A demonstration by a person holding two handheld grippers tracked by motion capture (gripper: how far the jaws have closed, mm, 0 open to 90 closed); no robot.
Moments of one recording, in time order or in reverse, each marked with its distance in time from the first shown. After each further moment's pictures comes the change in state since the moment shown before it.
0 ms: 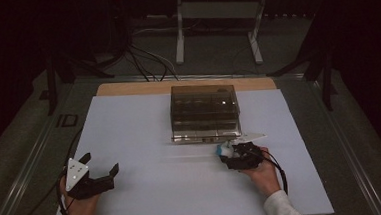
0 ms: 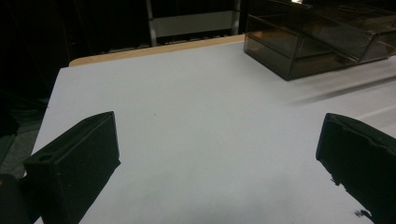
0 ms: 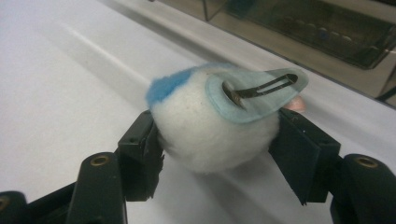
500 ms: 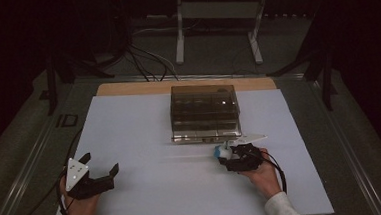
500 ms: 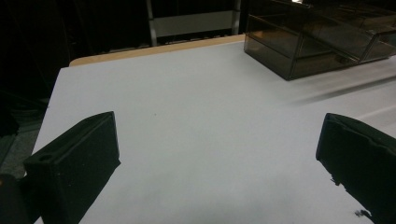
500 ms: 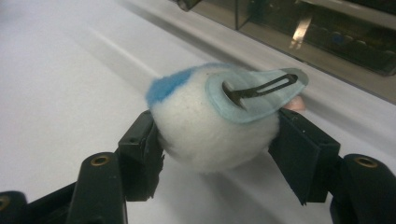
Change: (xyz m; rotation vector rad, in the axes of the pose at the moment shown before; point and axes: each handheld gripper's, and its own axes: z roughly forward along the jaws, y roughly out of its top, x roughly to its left) left arm 0.000 0.000 0.000 -0.001 0.001 -0.001; right arm 0.009 0.002 -0.007 -0.010 0.049 -0.011
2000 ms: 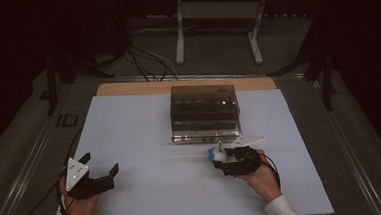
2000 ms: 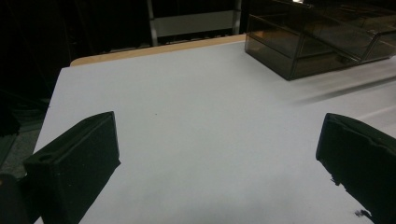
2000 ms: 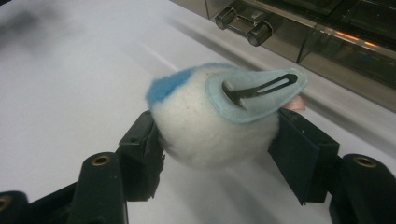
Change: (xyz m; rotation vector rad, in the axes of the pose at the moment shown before) left arm 0.000 0.000 0.000 0.001 0.003 -0.001; right arm 0.021 0.010 -0.013 -0.034 0.087 -0.029
